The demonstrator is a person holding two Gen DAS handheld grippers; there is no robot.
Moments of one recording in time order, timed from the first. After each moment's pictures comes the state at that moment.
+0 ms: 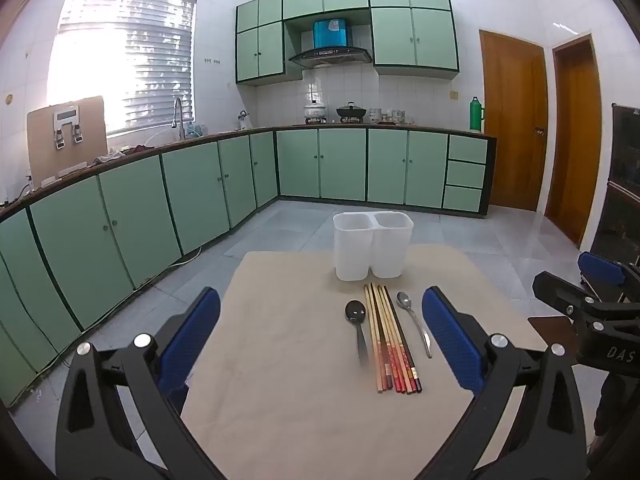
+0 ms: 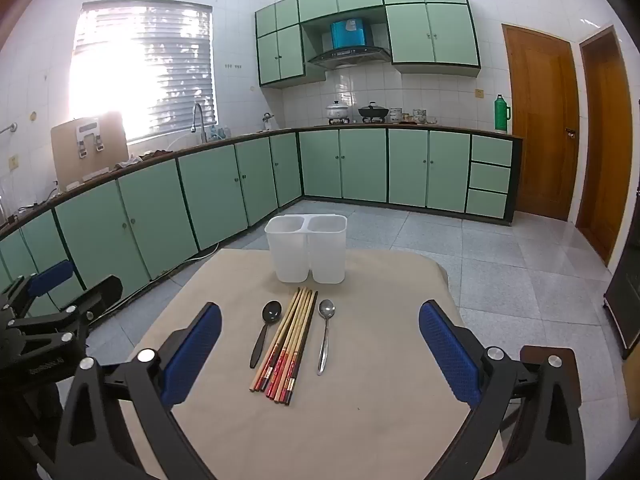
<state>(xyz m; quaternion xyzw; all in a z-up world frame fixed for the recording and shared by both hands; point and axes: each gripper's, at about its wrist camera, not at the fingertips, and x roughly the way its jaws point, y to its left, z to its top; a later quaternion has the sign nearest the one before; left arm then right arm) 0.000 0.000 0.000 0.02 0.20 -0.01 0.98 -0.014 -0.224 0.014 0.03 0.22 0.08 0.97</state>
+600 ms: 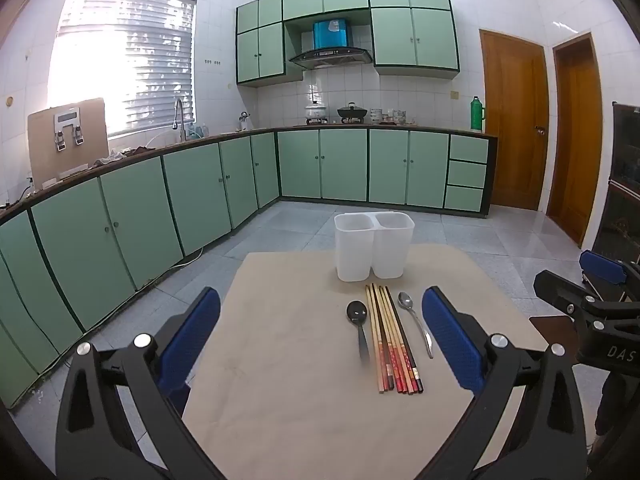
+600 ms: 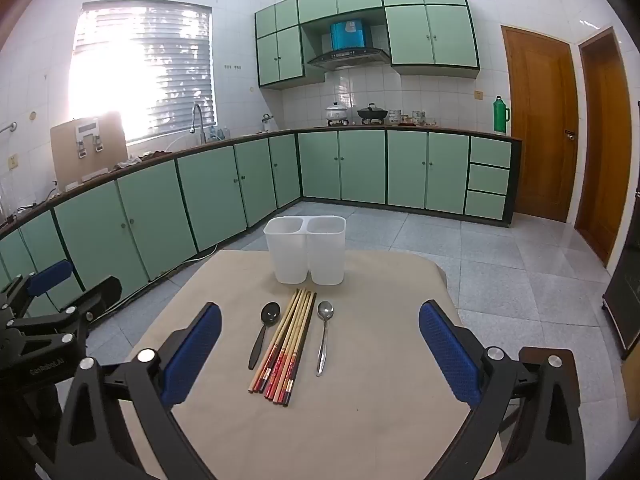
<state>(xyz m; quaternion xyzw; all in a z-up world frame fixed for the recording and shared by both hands) -0.002 0.001 -0.001 0.03 0.20 0.00 0.98 -0.015 -0.224 0.015 0.03 0.22 0.08 0.97</state>
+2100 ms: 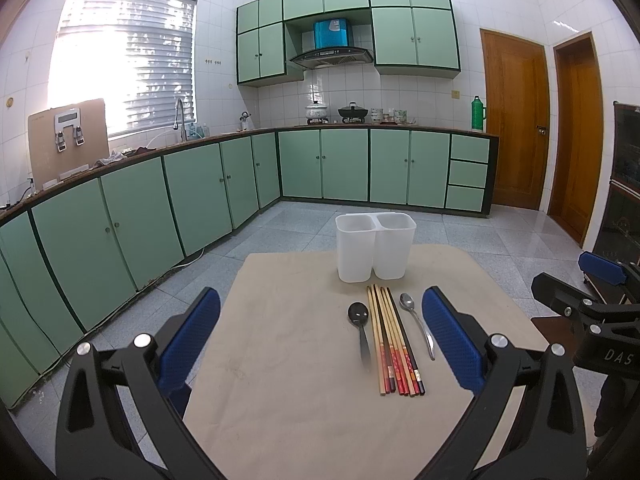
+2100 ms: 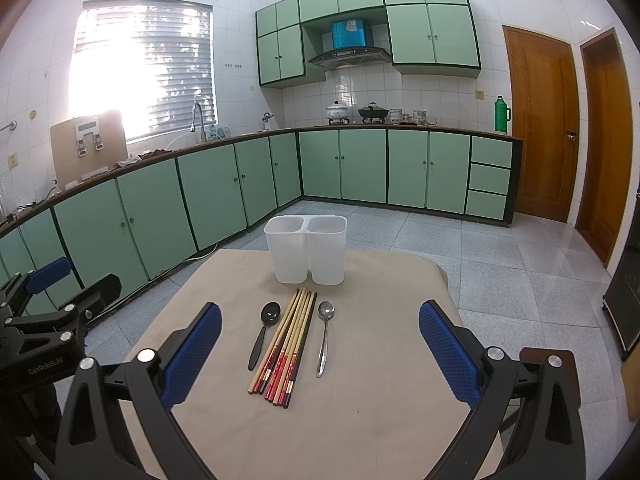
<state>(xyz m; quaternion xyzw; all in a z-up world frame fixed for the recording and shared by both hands) -0.001 0.006 -0.002 0.03 0.20 0.00 0.98 -0.013 -0.223 0.015 0.03 0.22 0.08 0.97</state>
